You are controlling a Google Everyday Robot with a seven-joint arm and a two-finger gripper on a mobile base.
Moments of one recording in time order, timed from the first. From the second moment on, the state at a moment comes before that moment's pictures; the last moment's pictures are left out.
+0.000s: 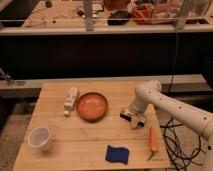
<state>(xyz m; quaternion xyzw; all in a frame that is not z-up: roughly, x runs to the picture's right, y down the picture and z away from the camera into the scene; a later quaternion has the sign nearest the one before) 0.178 0.171 0.872 -0.34 -0.07 0.06 0.94</state>
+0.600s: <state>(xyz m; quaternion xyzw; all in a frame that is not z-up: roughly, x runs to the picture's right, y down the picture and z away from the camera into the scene) 0.172 0.170 0.880 -0.35 -0.08 0.06 0.93</state>
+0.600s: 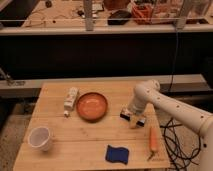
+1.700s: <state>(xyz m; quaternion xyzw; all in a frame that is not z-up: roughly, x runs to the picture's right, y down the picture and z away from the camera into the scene) 0.167 0.160 0.876 -0.35 -0.08 0.06 0.93</state>
